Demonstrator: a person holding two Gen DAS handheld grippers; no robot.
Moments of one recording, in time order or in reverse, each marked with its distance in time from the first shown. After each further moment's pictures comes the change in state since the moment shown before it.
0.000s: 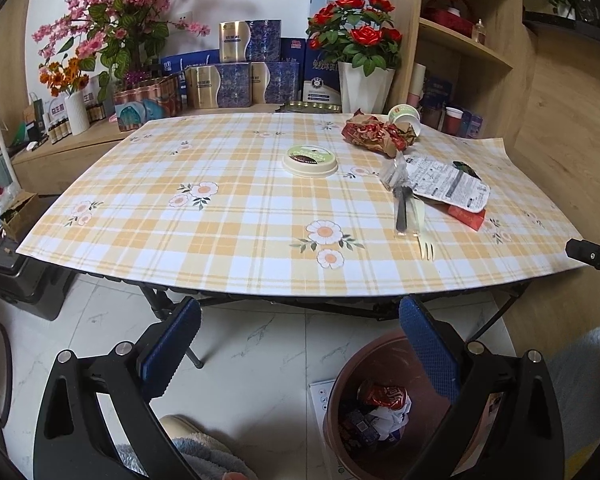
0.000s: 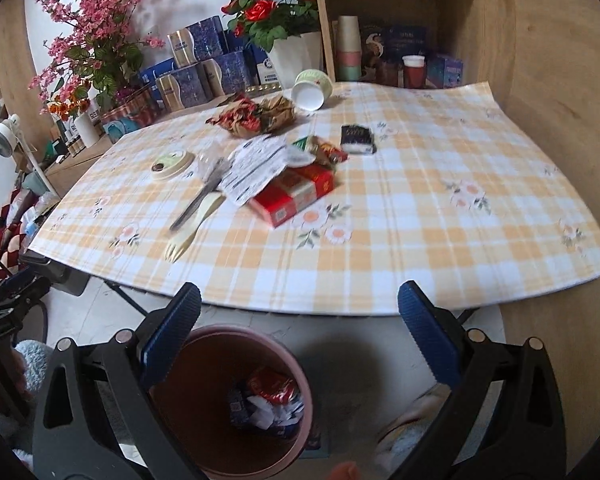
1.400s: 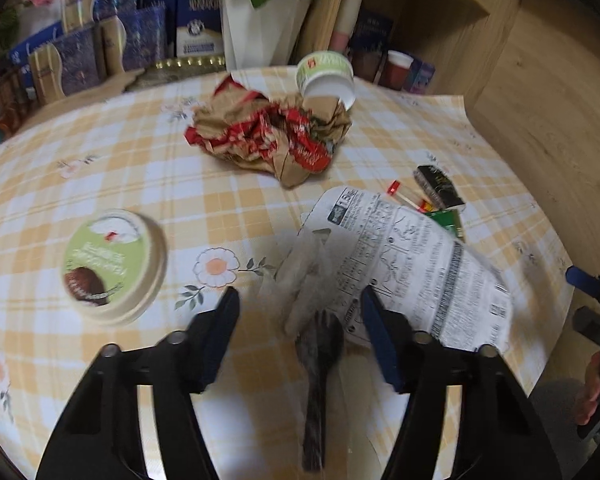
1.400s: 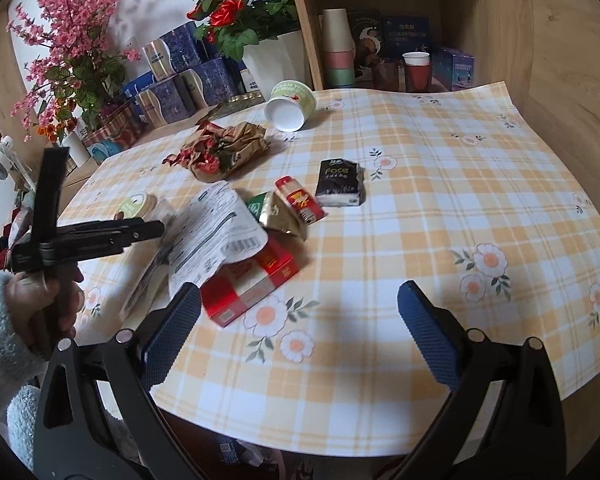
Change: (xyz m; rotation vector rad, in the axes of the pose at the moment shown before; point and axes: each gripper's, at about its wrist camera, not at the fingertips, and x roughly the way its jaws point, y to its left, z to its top) left arm 0.239 -0.111 0.150 0.139 0.273 -0.312; right arm 0.078 -0.053 0.084 0.049 0.026 0.046
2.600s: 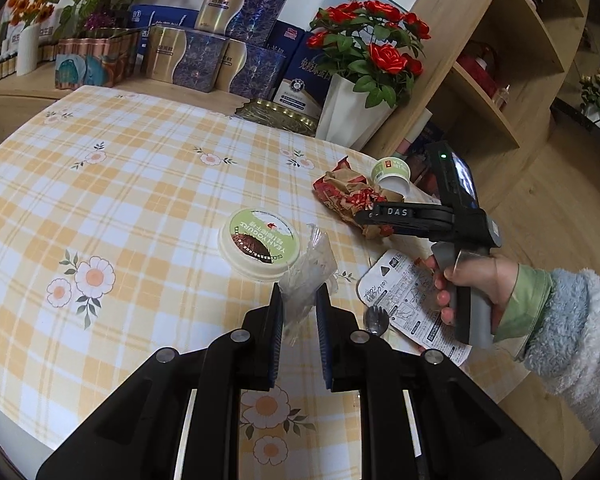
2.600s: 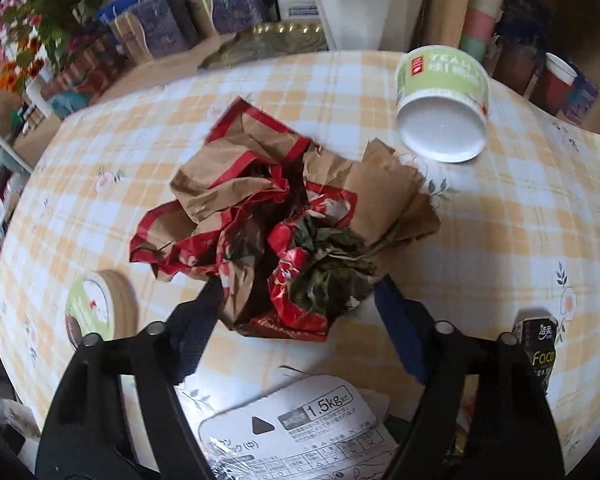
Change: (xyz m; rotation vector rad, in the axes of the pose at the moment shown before) left arm -0.132 0.092 -0.069 -0.338 -0.270 -0.012; right arm 0.233 0.132 0.146 -0.097 0.277 -0.039
